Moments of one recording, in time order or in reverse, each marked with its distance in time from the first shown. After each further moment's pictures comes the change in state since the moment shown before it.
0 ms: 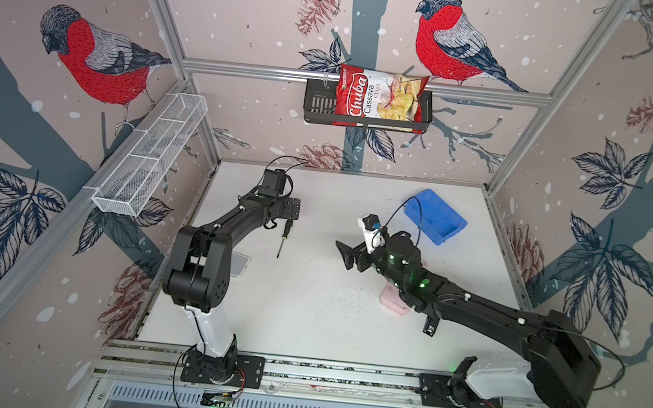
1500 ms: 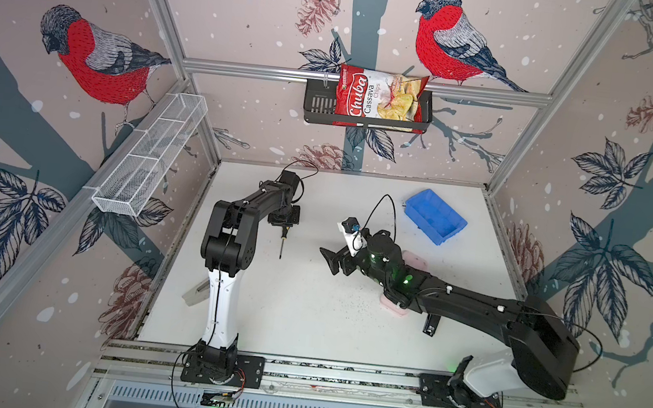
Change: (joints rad) left arm -0.012 0.320 0.294 -0.342 0.048 -0.120; right arm 0.050 0.084 0.063 -0.037 0.002 -0.013
